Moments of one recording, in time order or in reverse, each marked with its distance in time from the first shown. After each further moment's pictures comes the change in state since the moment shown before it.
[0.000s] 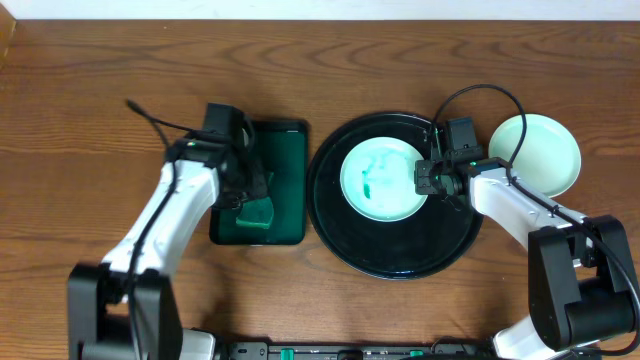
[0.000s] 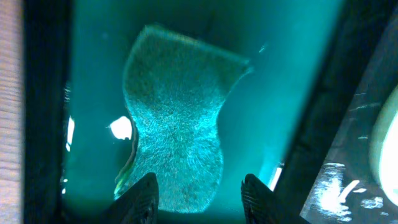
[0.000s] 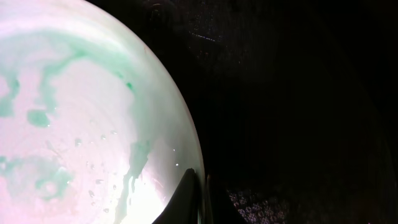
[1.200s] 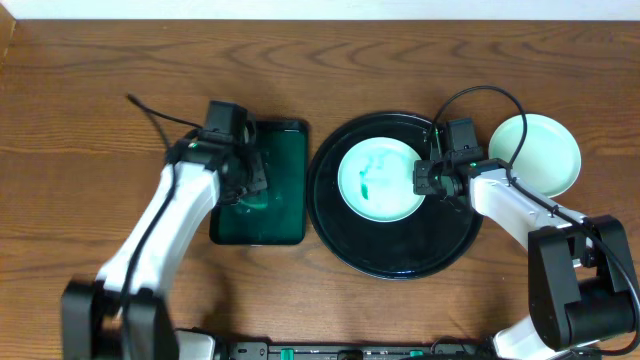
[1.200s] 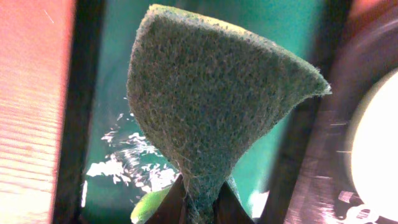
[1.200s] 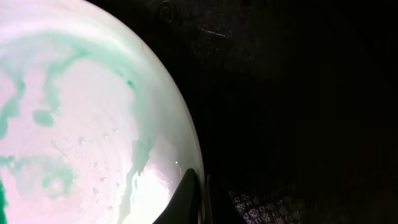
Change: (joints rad) left arm -0.012 -0.072 0.008 0.027 -0.052 0.001; right arm -0.001 0.000 -0.007 0.012 -0.038 0.026
